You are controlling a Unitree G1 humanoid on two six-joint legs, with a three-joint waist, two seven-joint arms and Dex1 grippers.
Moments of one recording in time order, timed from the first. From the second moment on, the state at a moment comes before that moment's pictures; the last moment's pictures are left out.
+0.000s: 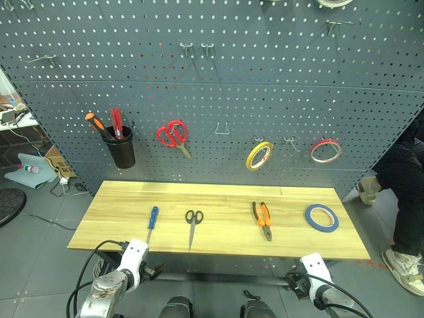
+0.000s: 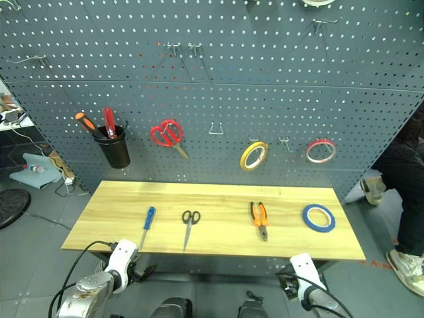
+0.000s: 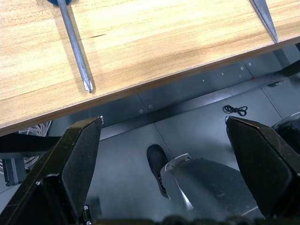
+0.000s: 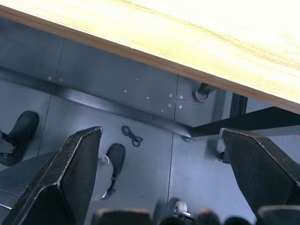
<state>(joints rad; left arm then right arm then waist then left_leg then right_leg) 0.14 0.39 0.00 0.25 -0.08 0.33 -0.50 0.25 -0.38 -0.02 0.24 -0.02 0.25 0.33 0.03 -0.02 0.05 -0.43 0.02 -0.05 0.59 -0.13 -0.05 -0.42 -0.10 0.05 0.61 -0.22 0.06</state>
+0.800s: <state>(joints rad) -0.27 0.53 -0.09 -0.46 -0.55 0.68 -0.86 -0.08 -0.81 -0.10 -0.04 0.06 0.53 0.65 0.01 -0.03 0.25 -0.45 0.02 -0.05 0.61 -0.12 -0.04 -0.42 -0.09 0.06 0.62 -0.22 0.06</state>
